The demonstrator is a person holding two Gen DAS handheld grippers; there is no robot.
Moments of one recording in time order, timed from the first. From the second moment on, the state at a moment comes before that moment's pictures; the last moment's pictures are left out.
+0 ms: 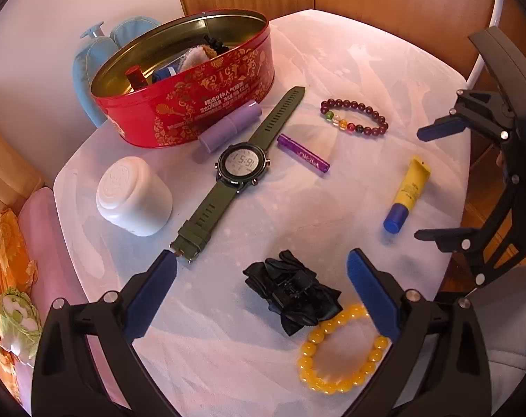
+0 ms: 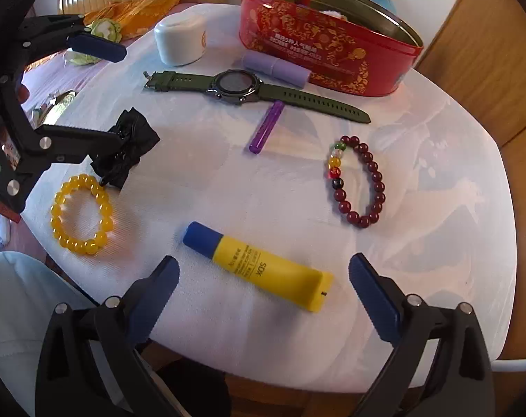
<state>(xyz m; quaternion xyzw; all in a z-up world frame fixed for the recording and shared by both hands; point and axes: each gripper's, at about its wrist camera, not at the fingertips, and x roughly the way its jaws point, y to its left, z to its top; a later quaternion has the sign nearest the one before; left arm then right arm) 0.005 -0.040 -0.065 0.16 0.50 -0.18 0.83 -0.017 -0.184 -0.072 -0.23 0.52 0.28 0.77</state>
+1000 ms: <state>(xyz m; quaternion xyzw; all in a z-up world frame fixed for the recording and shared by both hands) 0.030 -0.067 -0.016 0.08 0.49 -0.07 0.87 0.048 -0.237 -0.023 -0.13 0.46 0.42 0.77</state>
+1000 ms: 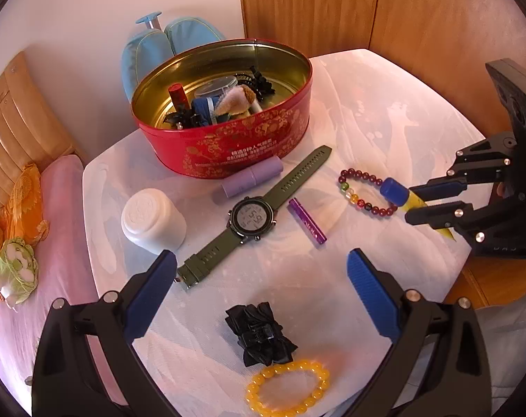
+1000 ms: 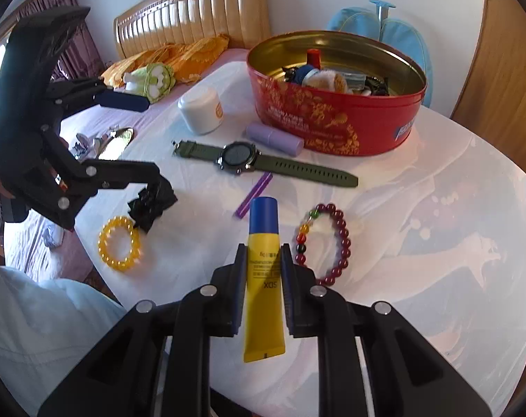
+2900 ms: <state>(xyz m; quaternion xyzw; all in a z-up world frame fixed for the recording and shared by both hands) 0.063 0.043 -0.058 -0.01 0.50 0.00 0.87 0.092 -0.152 -0.031 -0.12 0.48 0.40 0.77</state>
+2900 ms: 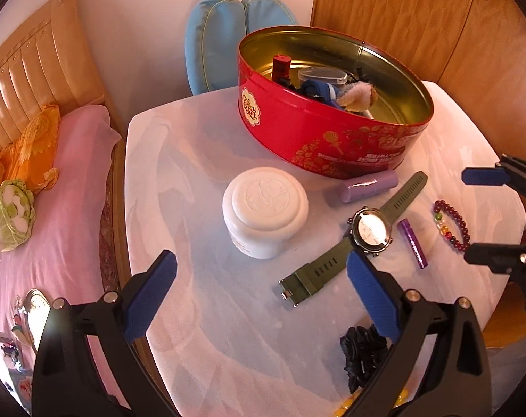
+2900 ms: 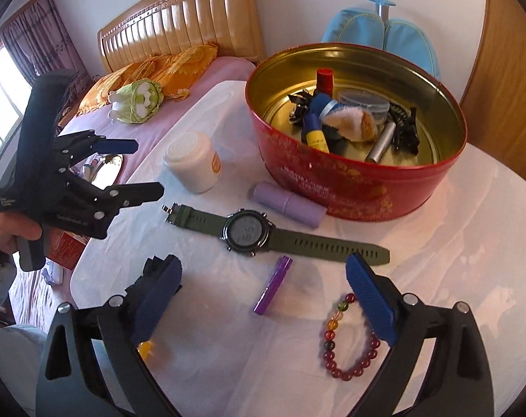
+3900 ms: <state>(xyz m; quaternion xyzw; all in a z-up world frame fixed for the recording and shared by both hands) 0.205 -0.003 0.038 0.11 0.39 -0.13 0.90 0.134 -0.190 0.002 -0.04 0.47 0.31 0.83</state>
